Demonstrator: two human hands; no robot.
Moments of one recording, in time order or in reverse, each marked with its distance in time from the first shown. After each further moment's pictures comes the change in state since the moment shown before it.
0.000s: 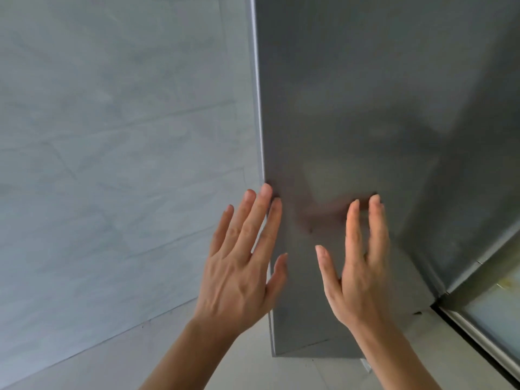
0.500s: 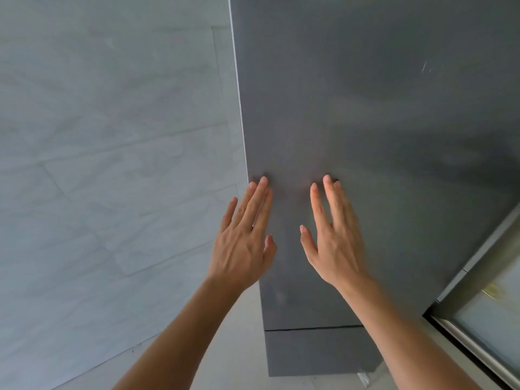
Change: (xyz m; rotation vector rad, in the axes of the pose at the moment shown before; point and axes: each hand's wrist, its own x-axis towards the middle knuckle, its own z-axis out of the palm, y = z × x) left_hand 0.046 -0.042 0.044 0.069 -0.232 -0.097; right_hand 0.066 0.015 0.033 -0.245 -0.185 -0.103
